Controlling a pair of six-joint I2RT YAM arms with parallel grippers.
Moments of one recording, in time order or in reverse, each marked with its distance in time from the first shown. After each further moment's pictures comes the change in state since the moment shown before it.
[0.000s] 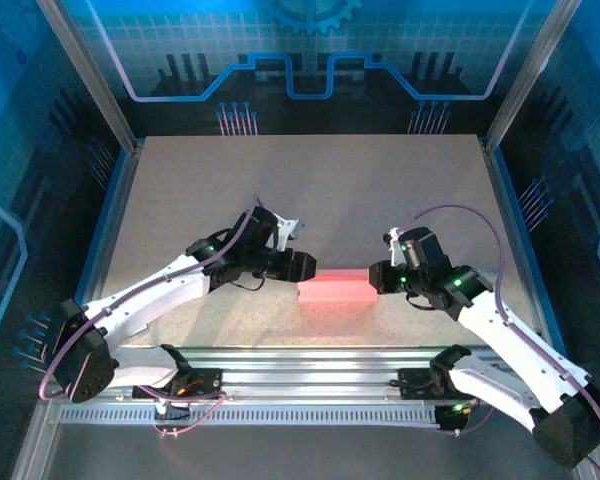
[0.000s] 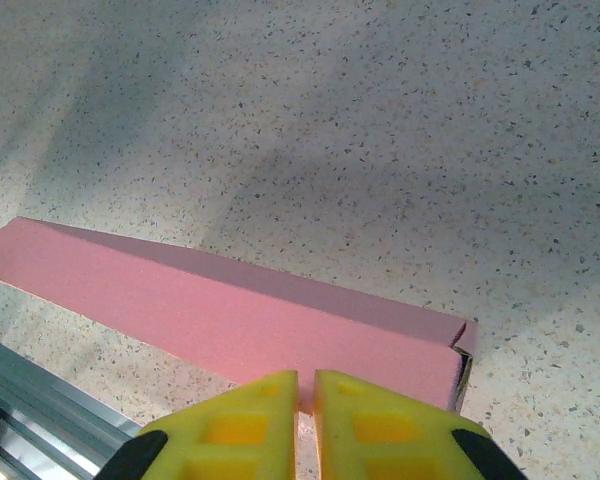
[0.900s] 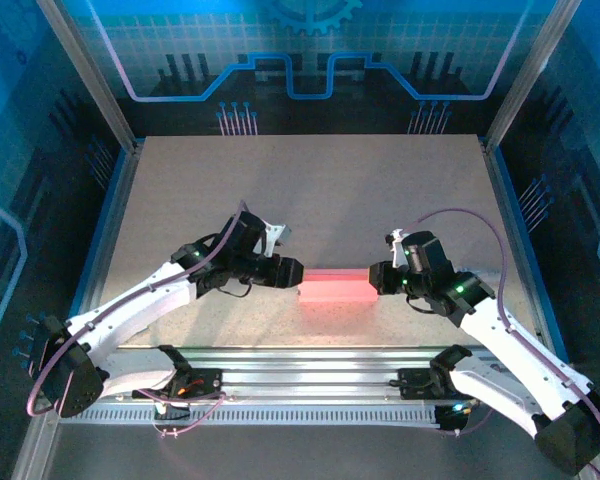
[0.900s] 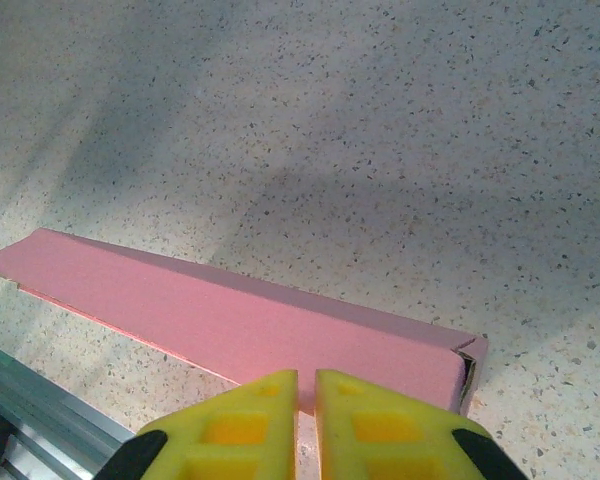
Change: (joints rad) left arm 0.026 -0.097 -0.034 -0.113 -0.031 0.010; right arm 0.000 -0.046 -0.048 0.064 -0.001 0.019
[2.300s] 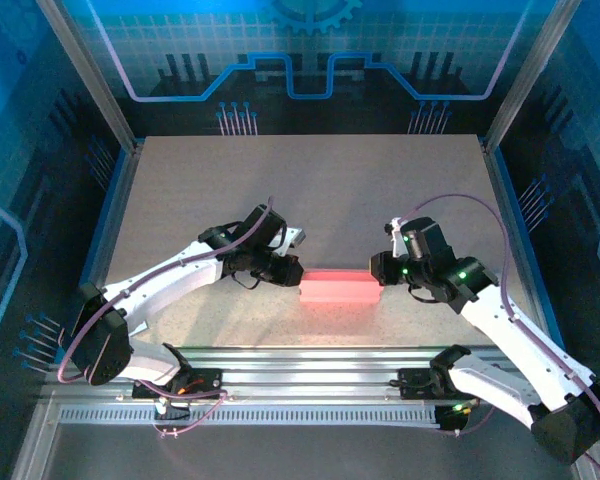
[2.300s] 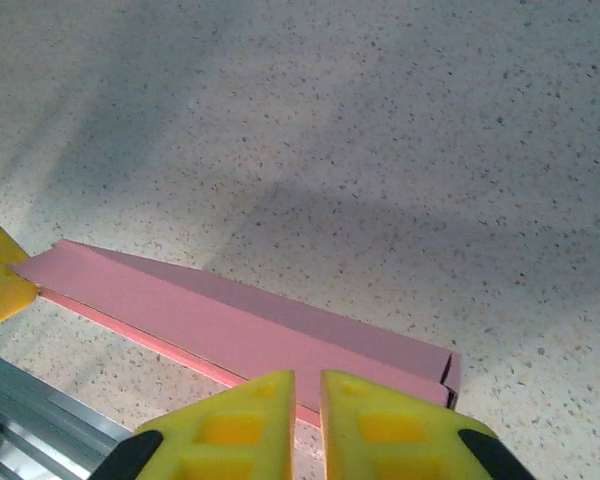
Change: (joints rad) left arm 0.001 0.212 0.120 -0.132 -0.005 0.176; right arm 0.000 0.072 0.159 -0.126 0.035 -0.052
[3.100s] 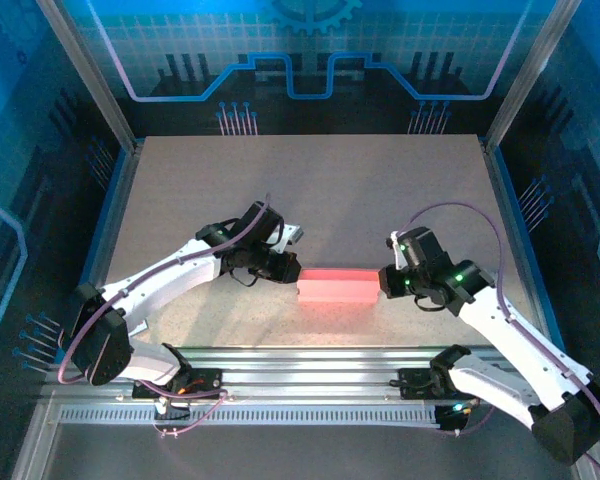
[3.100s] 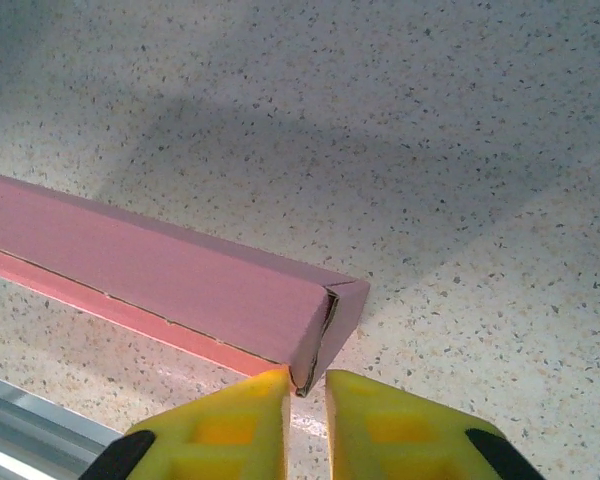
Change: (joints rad) left arm 0.021 0.000 0.014 -0.017 0.006 0.023; right arm 0.003 -0.010 -0.048 -0.117 0.095 -0.082
